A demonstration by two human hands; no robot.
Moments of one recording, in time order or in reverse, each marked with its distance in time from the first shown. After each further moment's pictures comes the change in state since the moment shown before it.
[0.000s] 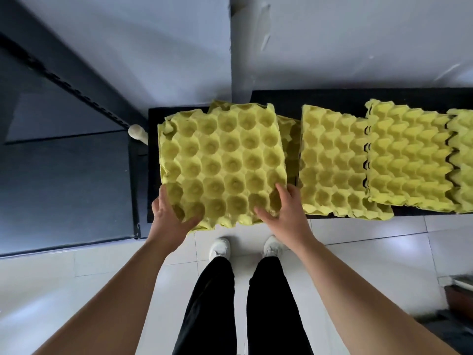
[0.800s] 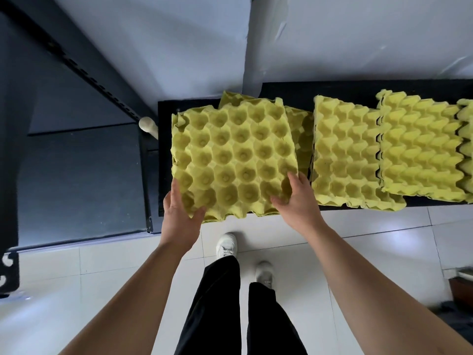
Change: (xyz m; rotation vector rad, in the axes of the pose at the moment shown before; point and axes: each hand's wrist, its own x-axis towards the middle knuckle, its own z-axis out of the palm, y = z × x) left_hand -0.012 -0.018 -0.007 0.000 0.073 0.151; right_hand 0.008 -0.010 0.020 -0.089 0.046 0.068
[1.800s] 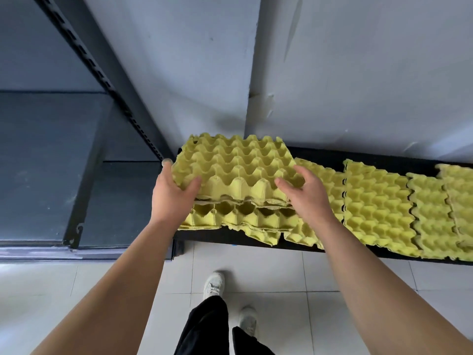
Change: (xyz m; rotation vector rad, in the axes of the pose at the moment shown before) left_hand -0.045 0.127 -0.083 -0.195 0.314 0.112; right_hand -0.032 -0.092 -0.151 0.200 0.123 -0.115
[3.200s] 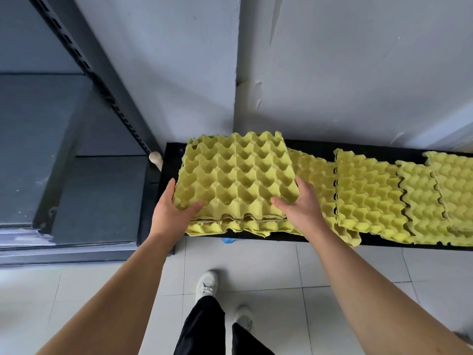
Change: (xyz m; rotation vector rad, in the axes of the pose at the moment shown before) left_hand -0.033 -0.063 0.038 -0.191 -0.184 -0.108; right_hand -0.025 0.063 0.014 -0.027 -0.026 0.077
